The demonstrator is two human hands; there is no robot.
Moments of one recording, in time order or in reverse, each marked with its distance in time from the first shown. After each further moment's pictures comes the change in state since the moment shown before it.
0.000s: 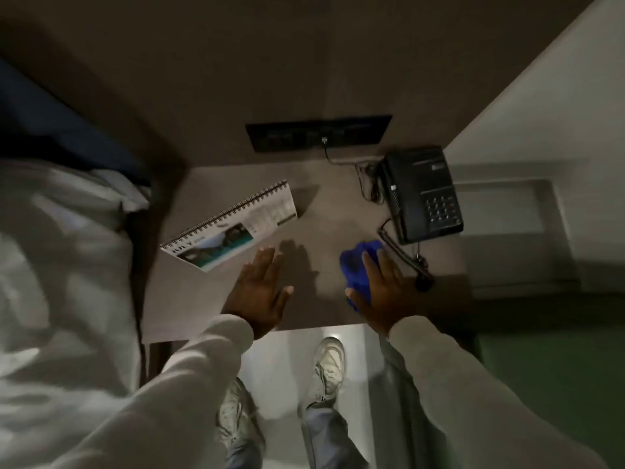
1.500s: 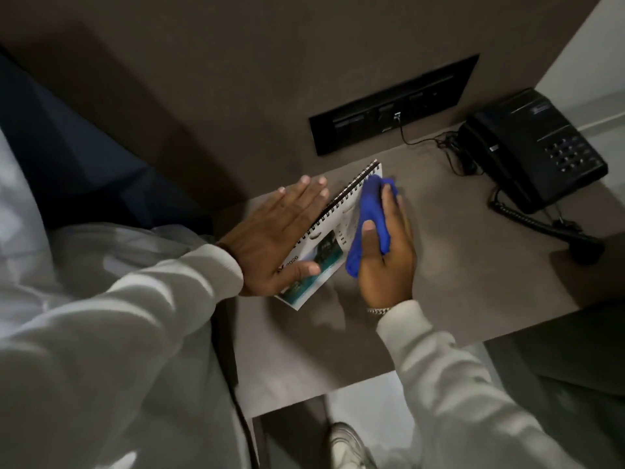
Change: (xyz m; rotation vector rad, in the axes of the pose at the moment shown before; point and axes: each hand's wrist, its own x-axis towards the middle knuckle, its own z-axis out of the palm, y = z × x) left_hand 0.076 -0.135 -0.135 0.520 0.088 0.806; right_hand 0.075 -0.219 0.050 1.156 0.857 -0.045
